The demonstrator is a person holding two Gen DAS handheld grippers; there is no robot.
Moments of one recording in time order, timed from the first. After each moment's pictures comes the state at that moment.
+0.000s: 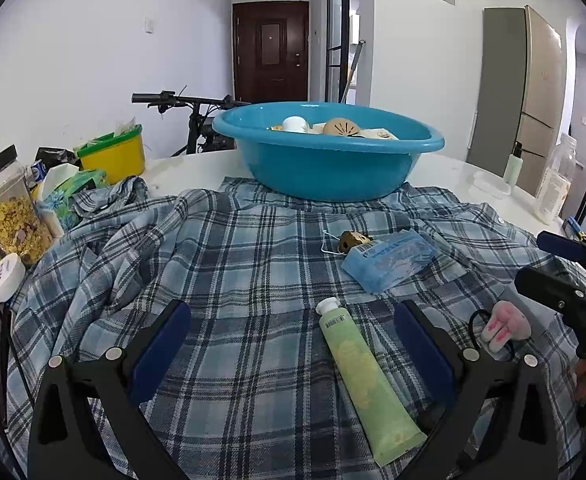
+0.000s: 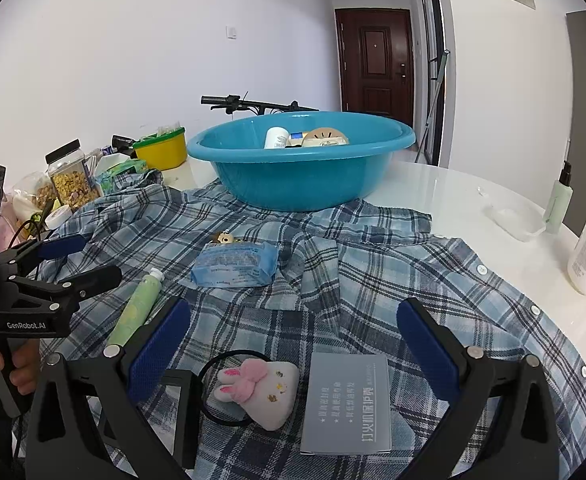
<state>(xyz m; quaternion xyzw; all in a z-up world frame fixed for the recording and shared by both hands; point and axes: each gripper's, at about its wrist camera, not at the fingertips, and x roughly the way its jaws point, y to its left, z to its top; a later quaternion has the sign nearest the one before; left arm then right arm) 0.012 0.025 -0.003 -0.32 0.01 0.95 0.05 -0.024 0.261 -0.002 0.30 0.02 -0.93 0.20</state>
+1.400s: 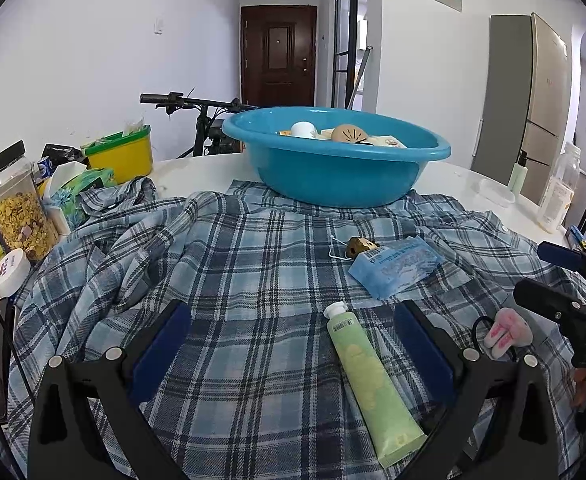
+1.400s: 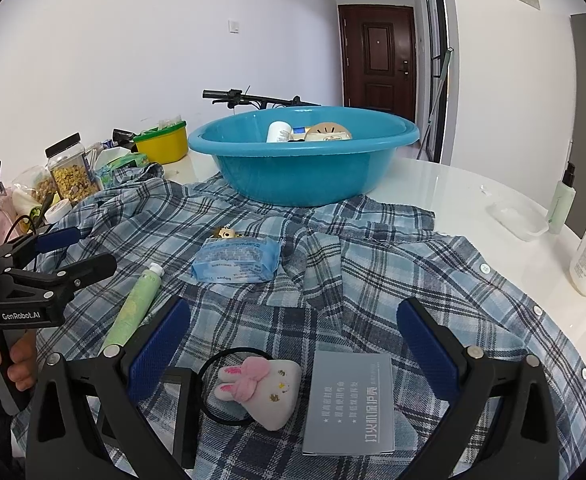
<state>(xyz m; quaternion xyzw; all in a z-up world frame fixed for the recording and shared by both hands) 0.013 0.019 -0.001 -0.31 0.00 0.95 0.04 -0.025 0.257 -0.003 0.30 0.03 -0.93 0.20</state>
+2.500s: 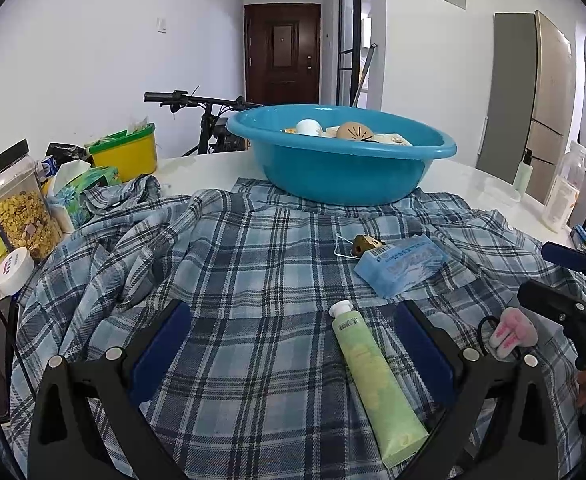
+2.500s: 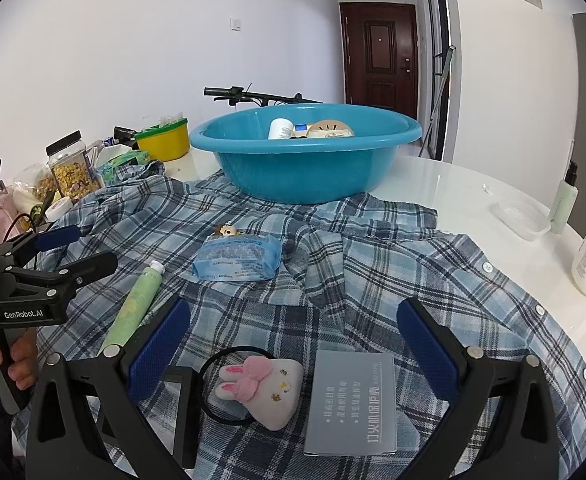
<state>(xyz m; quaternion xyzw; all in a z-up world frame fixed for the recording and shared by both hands) 0.012 0.017 -0.003 -0.32 0.00 0.95 0.03 -0.027 0.256 -0.004 0.31 0.03 -0.93 0.21</state>
